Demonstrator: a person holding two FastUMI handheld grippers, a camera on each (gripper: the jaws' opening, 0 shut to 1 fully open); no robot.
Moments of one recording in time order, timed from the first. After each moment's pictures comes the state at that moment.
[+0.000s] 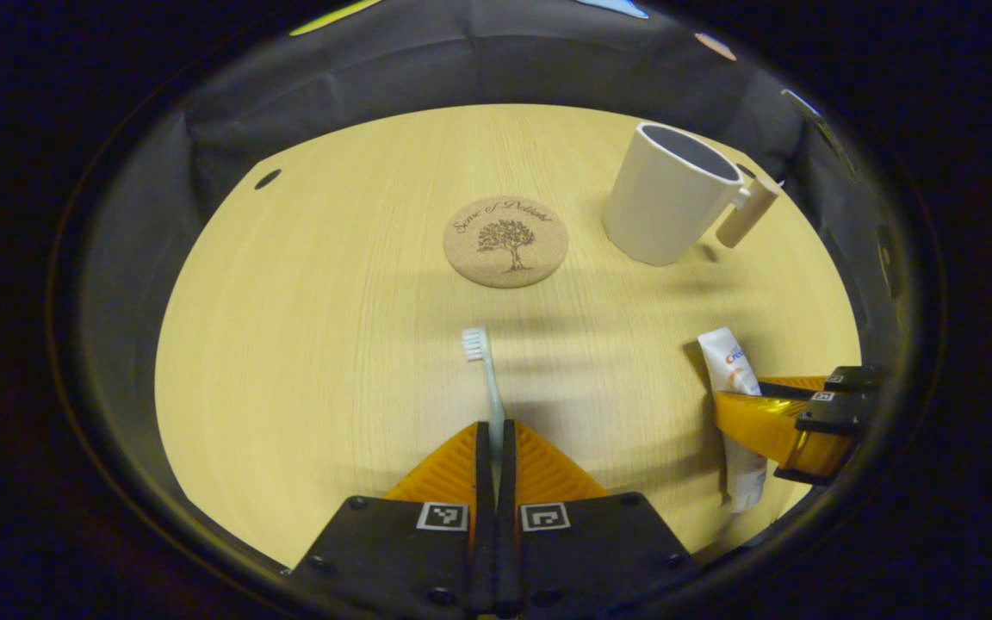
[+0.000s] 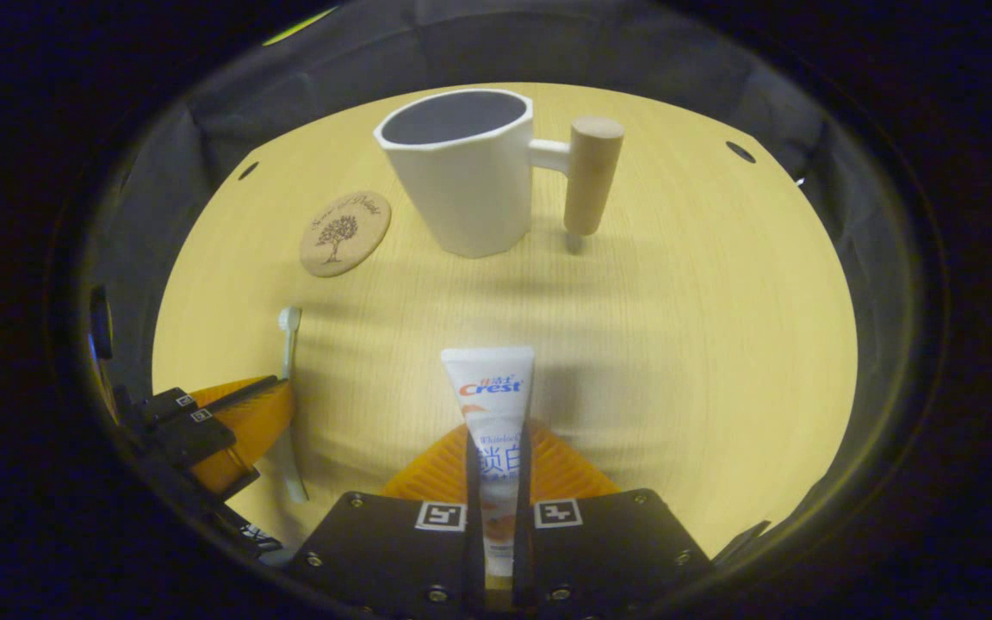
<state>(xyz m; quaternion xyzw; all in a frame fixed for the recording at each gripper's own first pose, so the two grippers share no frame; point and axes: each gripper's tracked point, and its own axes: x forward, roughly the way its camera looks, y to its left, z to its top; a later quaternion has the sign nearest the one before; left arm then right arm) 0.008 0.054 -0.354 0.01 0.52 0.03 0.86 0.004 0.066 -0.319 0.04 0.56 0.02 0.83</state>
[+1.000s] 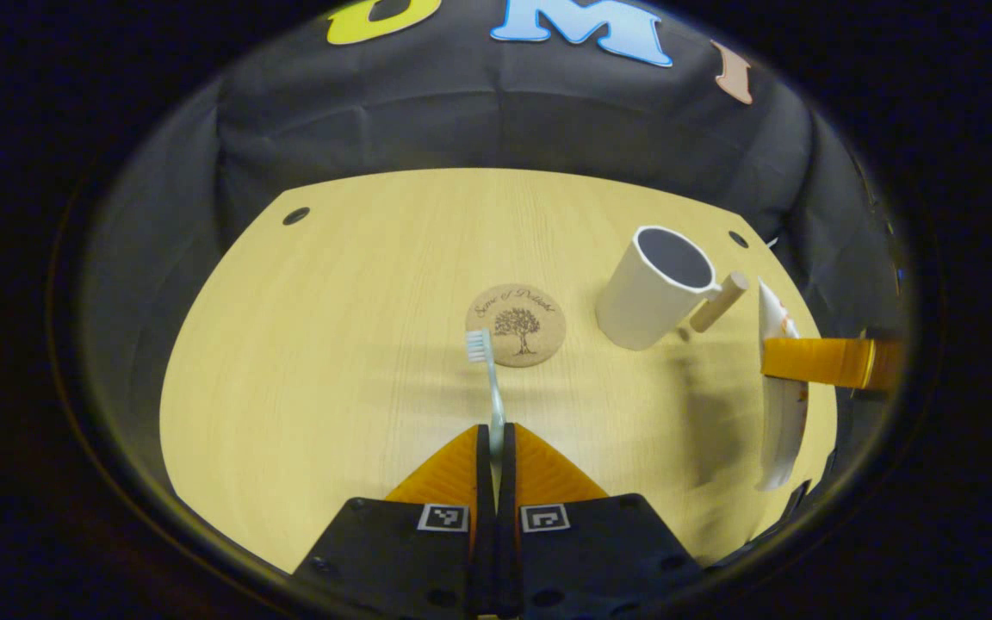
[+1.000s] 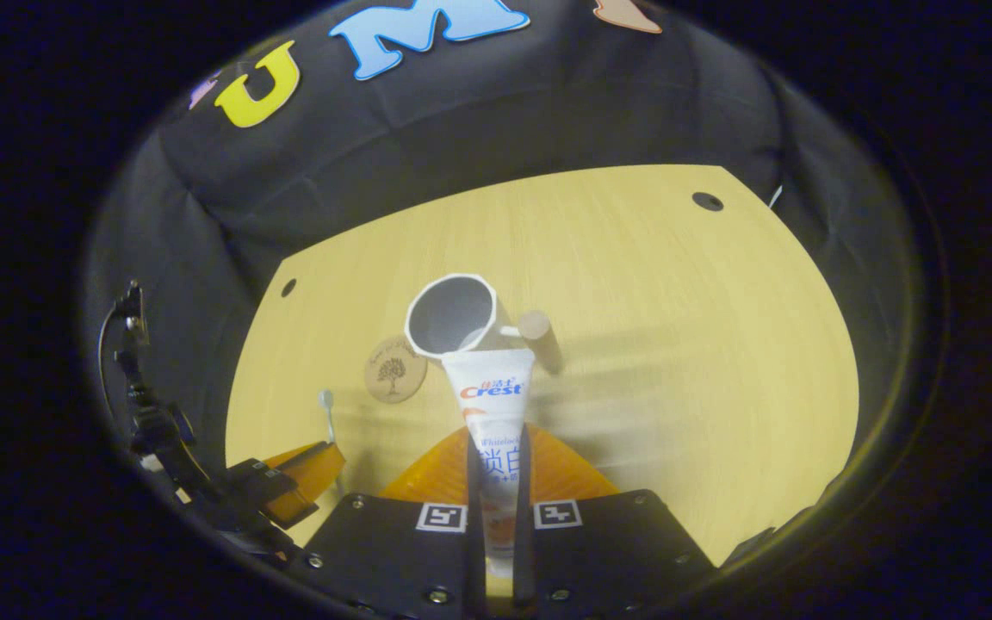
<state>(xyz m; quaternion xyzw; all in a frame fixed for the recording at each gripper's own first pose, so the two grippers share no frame) 0.034 0.064 -0.279 -0.03 0.43 0.04 0.90 0.053 0.052 -0.204 0.14 0.43 0.04 0.89</state>
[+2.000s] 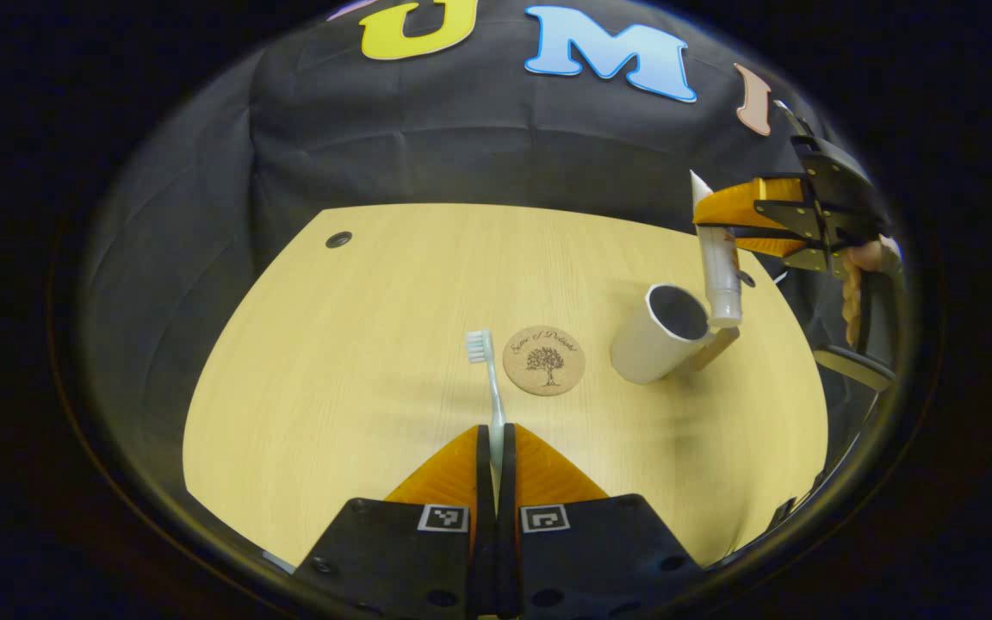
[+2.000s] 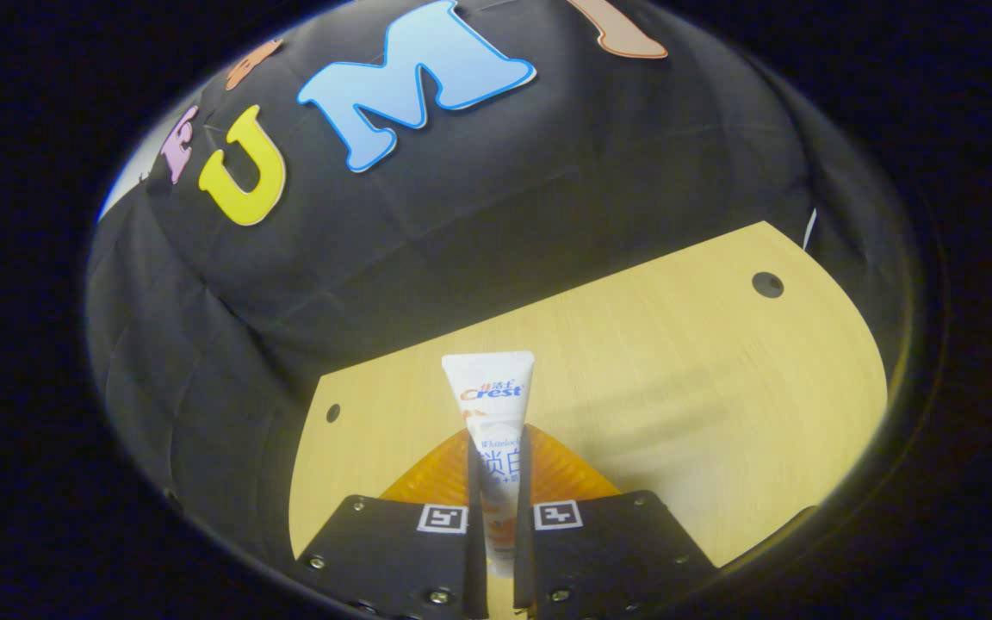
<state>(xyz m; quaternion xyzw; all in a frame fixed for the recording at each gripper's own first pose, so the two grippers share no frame) 0.026 0.086 -0.221 -0.04 0.39 0.07 0.92 0.208 0.062 -0.124 0.22 0.30 0.05 0.93</state>
